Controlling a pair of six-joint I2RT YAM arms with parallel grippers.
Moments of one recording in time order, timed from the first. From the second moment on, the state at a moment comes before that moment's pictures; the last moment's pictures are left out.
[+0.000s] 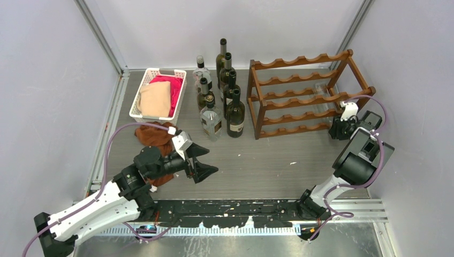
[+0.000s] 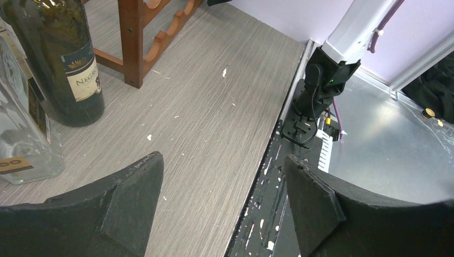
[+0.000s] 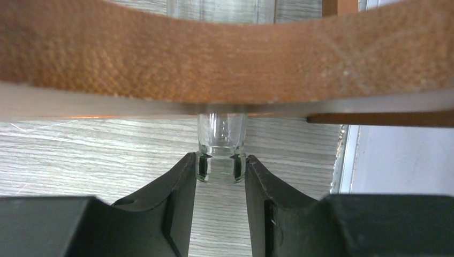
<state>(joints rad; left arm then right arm) -0.93 0.58 0.53 -0.03 0.26 -0.26 -0.69 1.67 0.88 -0.09 -0.56 -0.63</state>
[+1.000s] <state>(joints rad) -0.93 0.53 0.61 -0.12 0.22 -0.35 -0.67 1.23 0.88 -0.48 -0.47 -0.68</state>
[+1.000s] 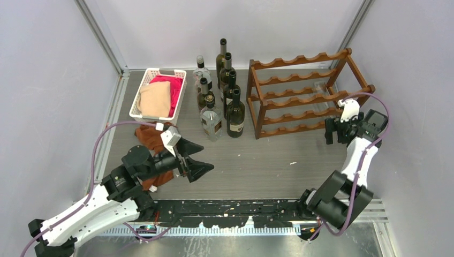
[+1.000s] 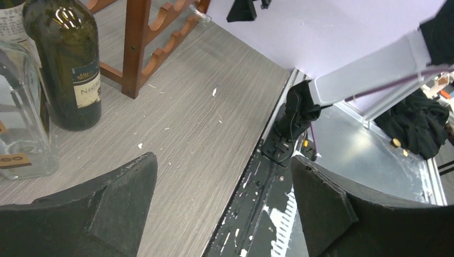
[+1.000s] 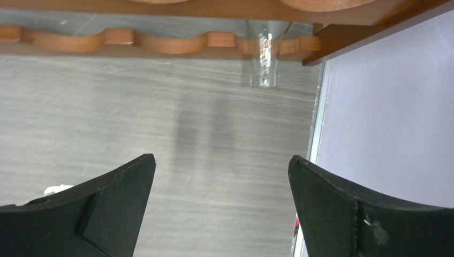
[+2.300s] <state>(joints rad) -0.58 0.99 0.60 0.06 0.09 -0.15 -0.44 1.05 0.93 -1.00 -0.88 -0.50</state>
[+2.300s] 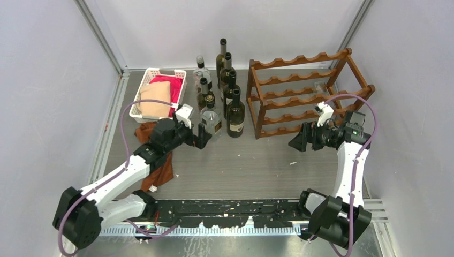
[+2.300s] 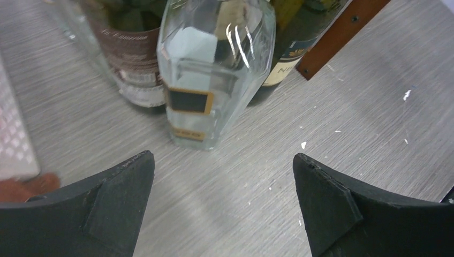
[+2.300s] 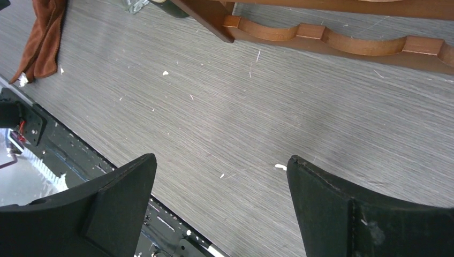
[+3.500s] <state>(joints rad) -0.45 1.69 0.48 1.20 0.39 -0.11 -0.44 1.05 0.90 -0.96 -0.83 -0.50</state>
